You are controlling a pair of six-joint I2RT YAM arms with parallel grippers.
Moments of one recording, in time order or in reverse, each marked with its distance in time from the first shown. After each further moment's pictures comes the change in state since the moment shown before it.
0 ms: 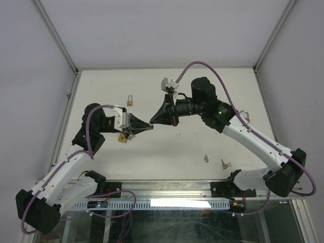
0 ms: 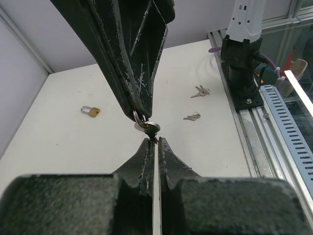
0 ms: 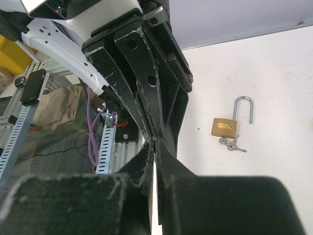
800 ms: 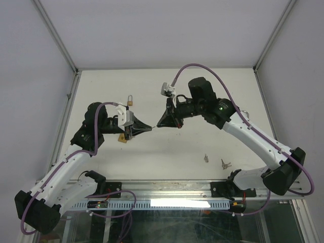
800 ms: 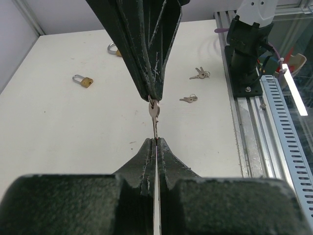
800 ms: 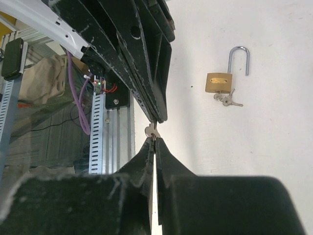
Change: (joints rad) left arm -0.001 -0.001 0.027 -0.206 -0.082 0.045; right arm -0.034 0.027 0.048 -0.285 0.030 -0.147
